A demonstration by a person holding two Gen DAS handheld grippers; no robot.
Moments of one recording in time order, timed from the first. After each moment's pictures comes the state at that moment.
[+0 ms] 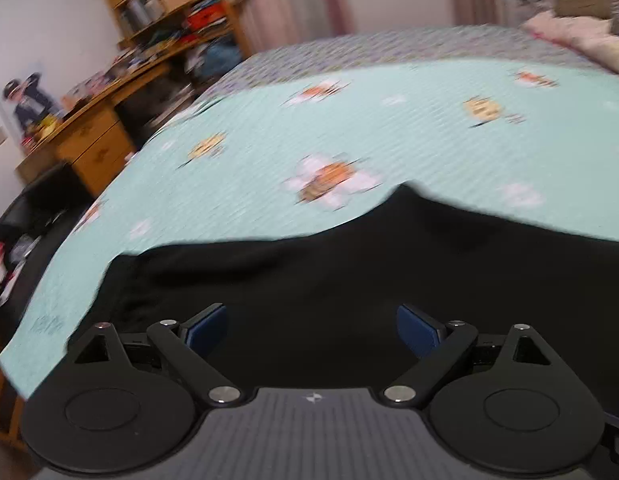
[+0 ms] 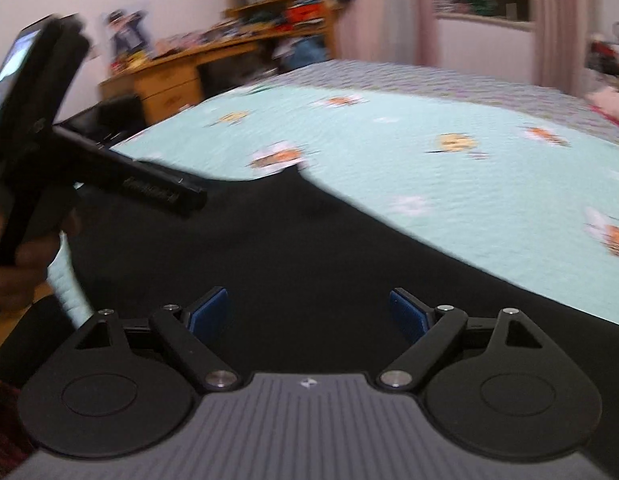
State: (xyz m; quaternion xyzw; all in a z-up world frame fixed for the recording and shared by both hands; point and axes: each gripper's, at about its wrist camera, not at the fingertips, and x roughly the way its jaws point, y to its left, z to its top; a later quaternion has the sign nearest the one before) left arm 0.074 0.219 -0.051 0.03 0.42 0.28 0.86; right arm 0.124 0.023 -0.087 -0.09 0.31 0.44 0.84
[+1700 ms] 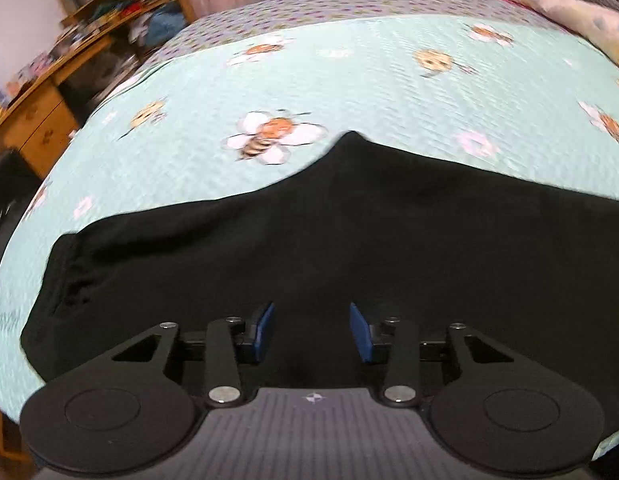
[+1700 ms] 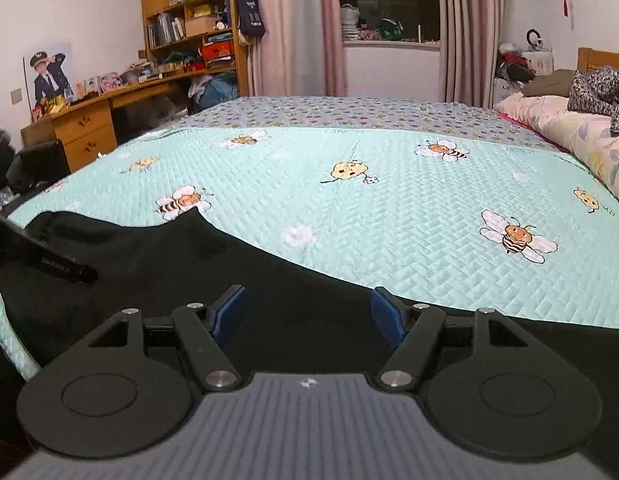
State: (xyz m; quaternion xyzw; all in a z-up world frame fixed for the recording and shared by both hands) left arm 0.082 0.201 -0.063 0.02 0.48 0.18 0.86; right arm 0.135 -0.089 -0.079 -0.04 0.29 0.29 0.91
